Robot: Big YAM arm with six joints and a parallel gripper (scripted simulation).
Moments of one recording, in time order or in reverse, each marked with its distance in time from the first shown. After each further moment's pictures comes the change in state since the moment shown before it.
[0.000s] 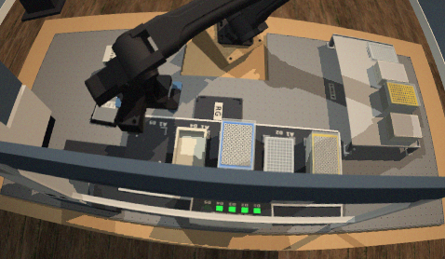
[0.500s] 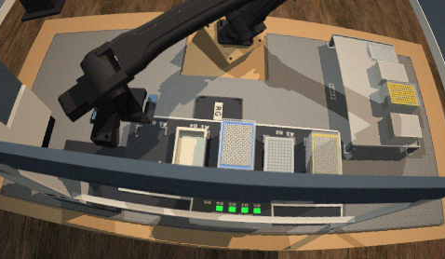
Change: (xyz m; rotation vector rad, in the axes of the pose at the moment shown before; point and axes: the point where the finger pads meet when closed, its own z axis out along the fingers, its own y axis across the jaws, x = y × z) arm -0.032 -0.049 0.003 -0.001 0.001 -0.001
